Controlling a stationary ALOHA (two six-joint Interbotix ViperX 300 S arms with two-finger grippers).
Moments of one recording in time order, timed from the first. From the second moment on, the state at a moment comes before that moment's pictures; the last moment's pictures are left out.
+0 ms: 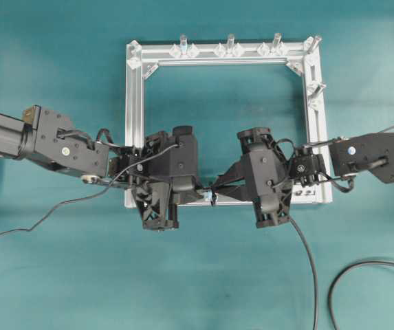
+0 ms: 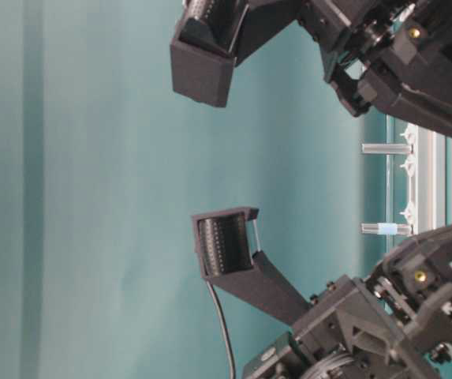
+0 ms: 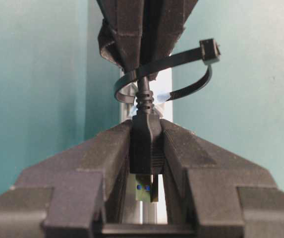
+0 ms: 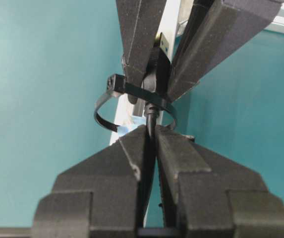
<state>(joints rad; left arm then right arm) -0.10 0.17 0.60 -0.07 0.00 -0.08 0.08 0.07 0.78 -0.11 -0.28 0.15</state>
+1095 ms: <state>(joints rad) -0.10 0.17 0.60 -0.07 0.01 -0.08 0.08 0.05 0.78 -0.11 -0.19 0.15</state>
